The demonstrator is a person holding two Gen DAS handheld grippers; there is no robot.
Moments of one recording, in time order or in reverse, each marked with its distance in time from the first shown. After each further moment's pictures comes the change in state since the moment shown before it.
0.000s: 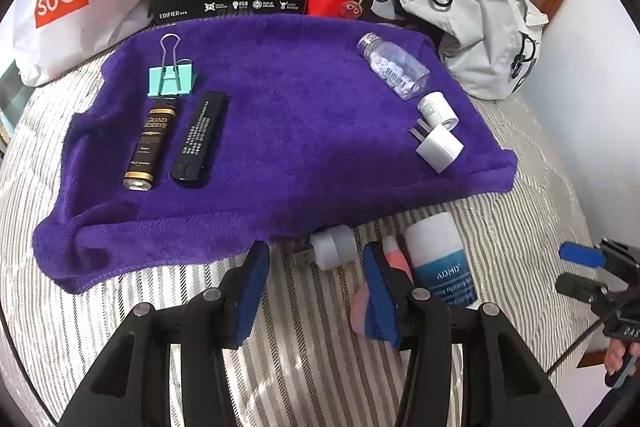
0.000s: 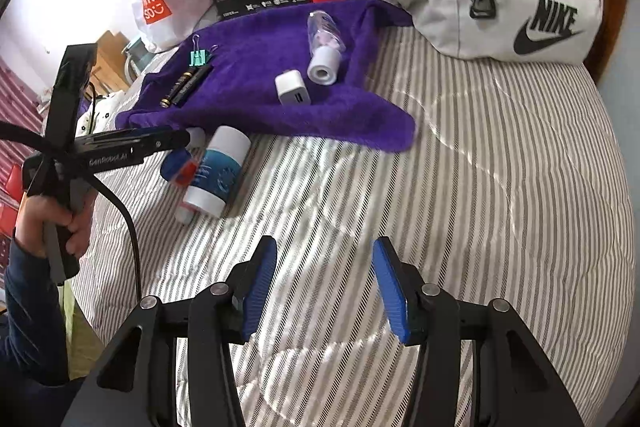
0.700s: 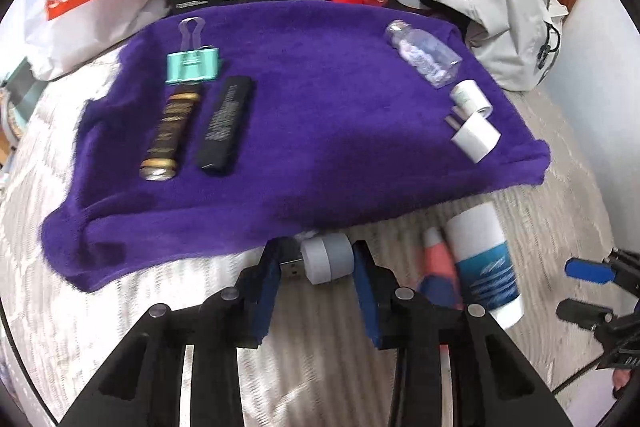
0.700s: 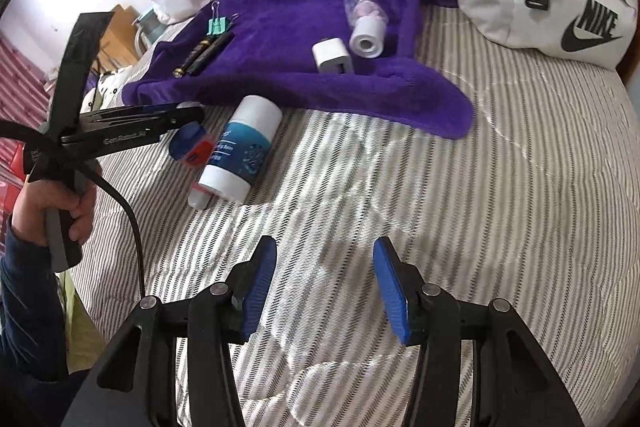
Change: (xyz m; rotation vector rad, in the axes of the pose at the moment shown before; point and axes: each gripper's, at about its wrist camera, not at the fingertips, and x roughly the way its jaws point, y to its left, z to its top) left arm 0.004 0.017 -0.010 -0.004 0.007 0.085; right arm 0.030 0.030 0.001 -0.058 0.070 0.029
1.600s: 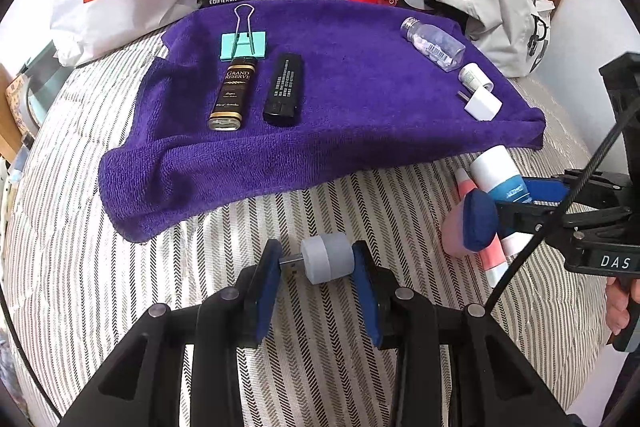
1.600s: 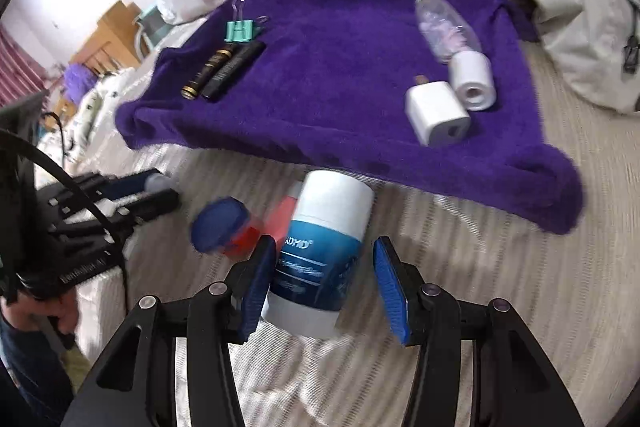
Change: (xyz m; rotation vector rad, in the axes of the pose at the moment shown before) left arm -0.017 0.034 -0.034 0.036 -0.043 -0.010; right arm 0.052 0.059 0.053 -0.033 -0.022 -0.039
